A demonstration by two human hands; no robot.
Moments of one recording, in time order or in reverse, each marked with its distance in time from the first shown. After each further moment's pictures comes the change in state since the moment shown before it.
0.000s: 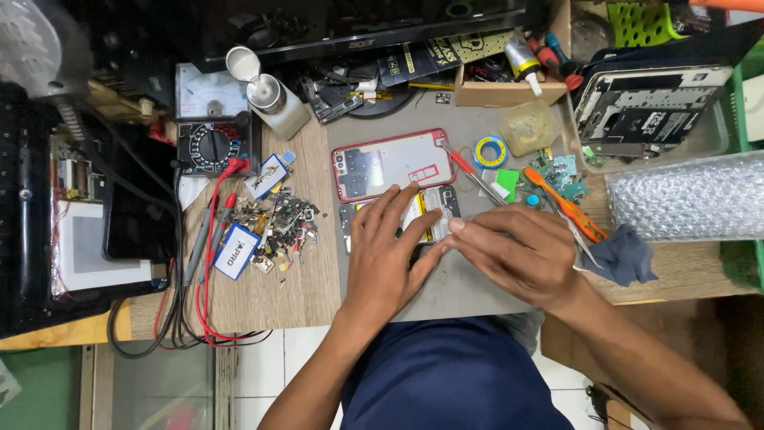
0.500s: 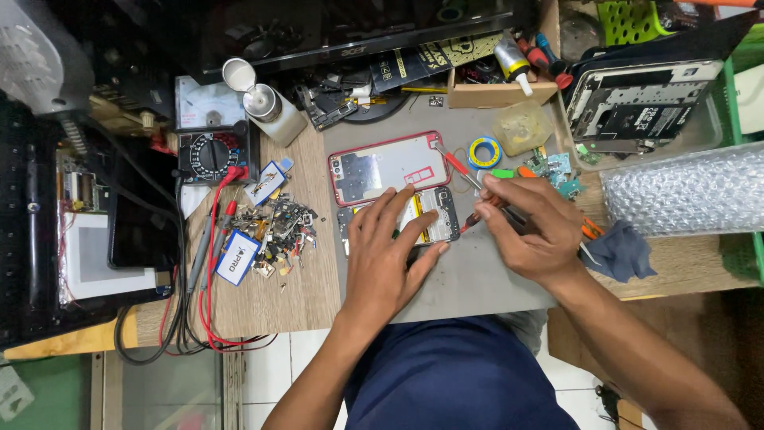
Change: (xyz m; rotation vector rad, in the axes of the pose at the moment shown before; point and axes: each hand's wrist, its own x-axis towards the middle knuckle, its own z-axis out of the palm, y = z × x) left_hand -0.002 -0.001 0.002 0.004 -0.033 -0.009; right_hand -0.031 0.033 0.005 0.163 0.210 0.195
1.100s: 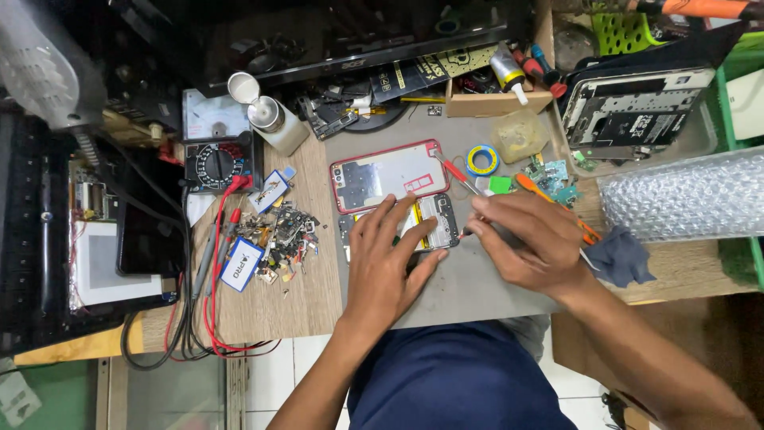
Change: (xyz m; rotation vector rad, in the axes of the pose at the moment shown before) left_hand 0.001 0.002 -0.002 -0.011 0.032 0.010; right_hand 0.016 -0.016 -0.003 -0.002 -0.055 -0.091
